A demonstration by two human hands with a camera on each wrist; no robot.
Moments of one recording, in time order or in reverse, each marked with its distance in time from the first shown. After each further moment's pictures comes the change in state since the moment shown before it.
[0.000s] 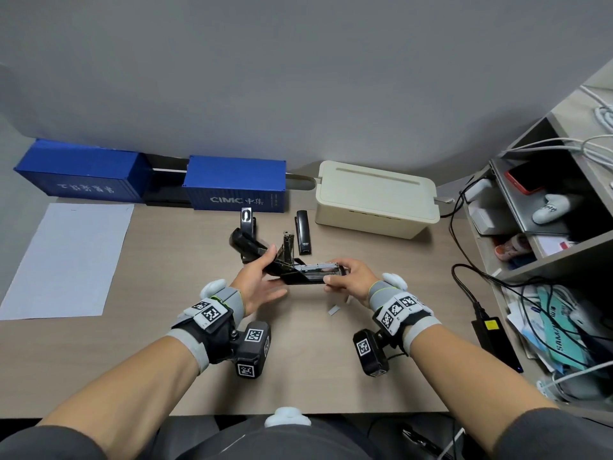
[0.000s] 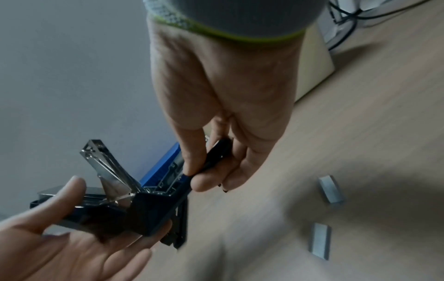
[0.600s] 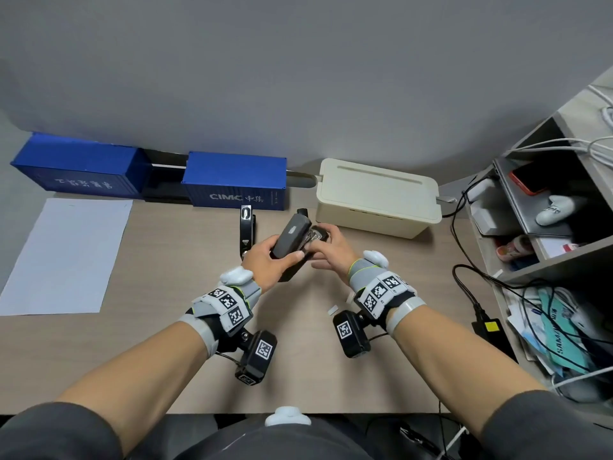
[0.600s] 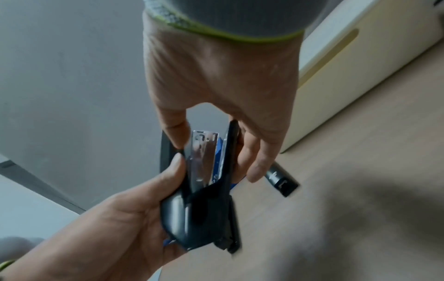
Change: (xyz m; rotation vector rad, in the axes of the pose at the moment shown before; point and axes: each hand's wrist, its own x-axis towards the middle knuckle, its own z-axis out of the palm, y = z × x) left_hand 0.015 0.008 0.013 0.819 0.187 0.563; right_hand 0.015 -0.057 0.037 0.008 0.050 -0.071
